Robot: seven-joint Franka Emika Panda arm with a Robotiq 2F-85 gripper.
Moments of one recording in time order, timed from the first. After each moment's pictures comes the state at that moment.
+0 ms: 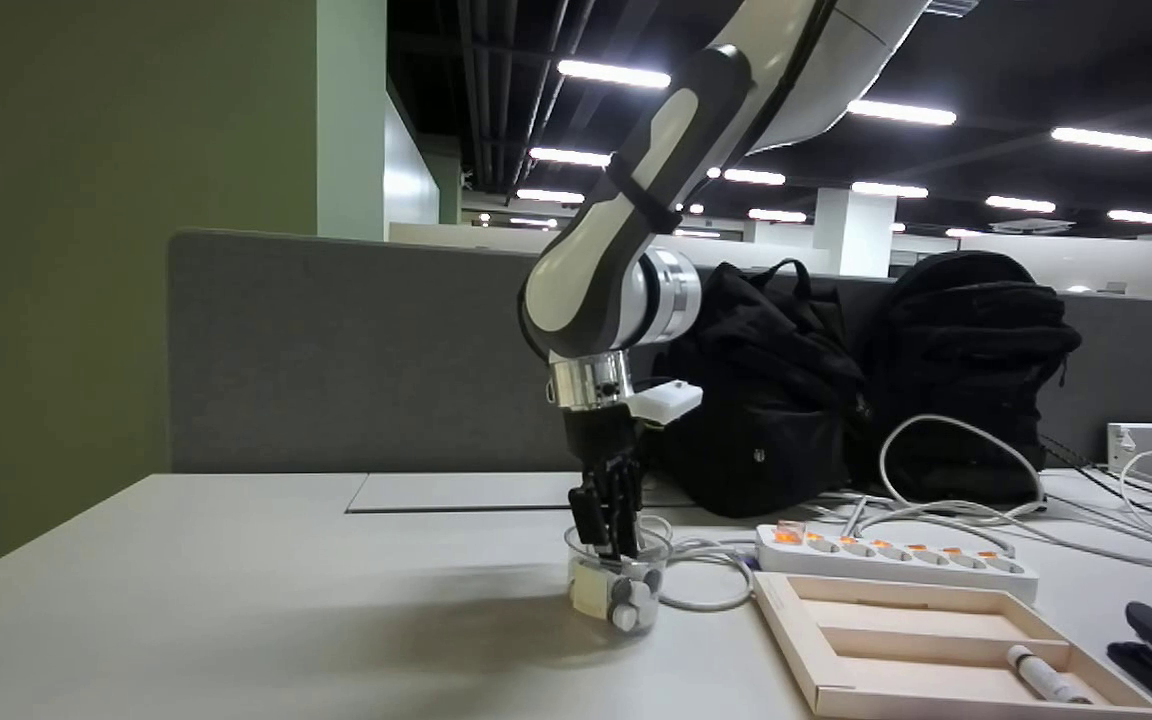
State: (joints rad) arm 0.26 0.83 0.16 -1.66 -0.27 2.26 -0.35
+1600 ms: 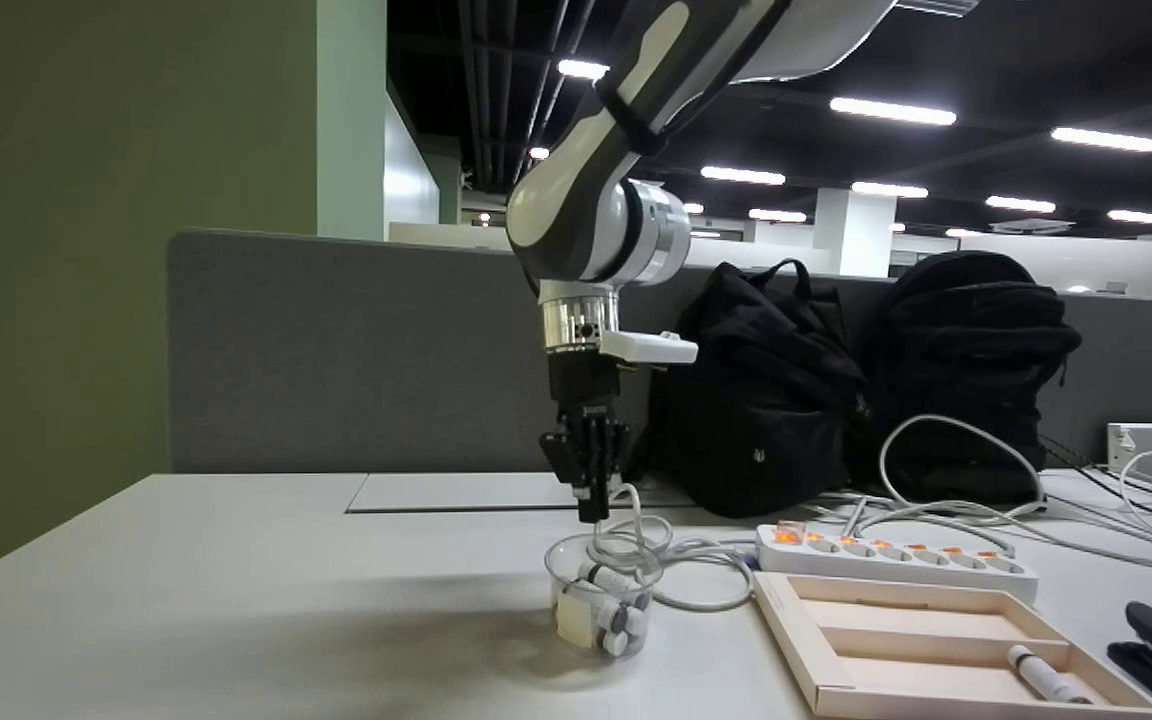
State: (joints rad) arm 0.25 0.73 0.19 -1.66 -0.14 2.17 -0.24
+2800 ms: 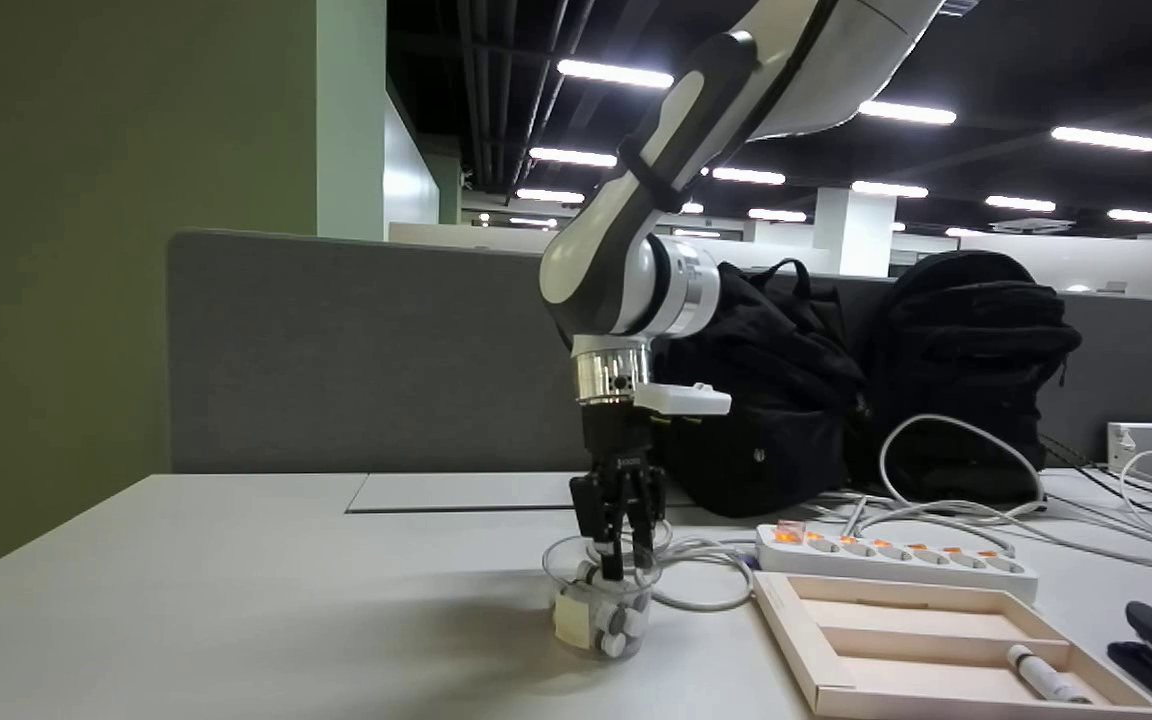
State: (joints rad) arm 0.20 0.80 0.18 -1.70 -0.10 2.20 -0.27
